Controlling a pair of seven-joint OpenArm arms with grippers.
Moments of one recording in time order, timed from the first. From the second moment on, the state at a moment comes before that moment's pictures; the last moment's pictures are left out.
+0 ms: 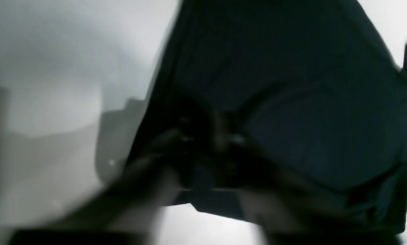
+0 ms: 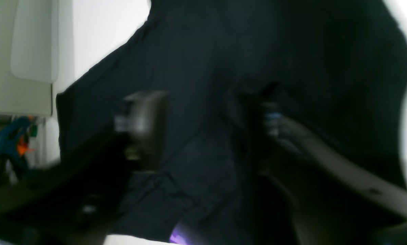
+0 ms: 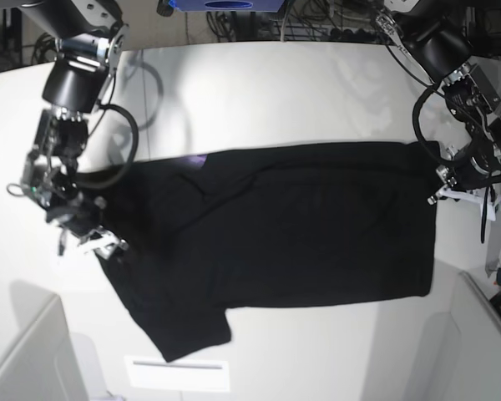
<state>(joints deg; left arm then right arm) -5.0 -12.1 -43.9 88.7 -34.4 -6.3 75.1 11.7 7.4 22.3 80.4 41.0 12.2 -56.0</state>
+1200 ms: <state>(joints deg) 14.6 -10.5 -37.3 87.1 -48.1 -7.5 51.3 -11.3 -6.3 42.9 91.1 41.1 12.6 -55.7</state>
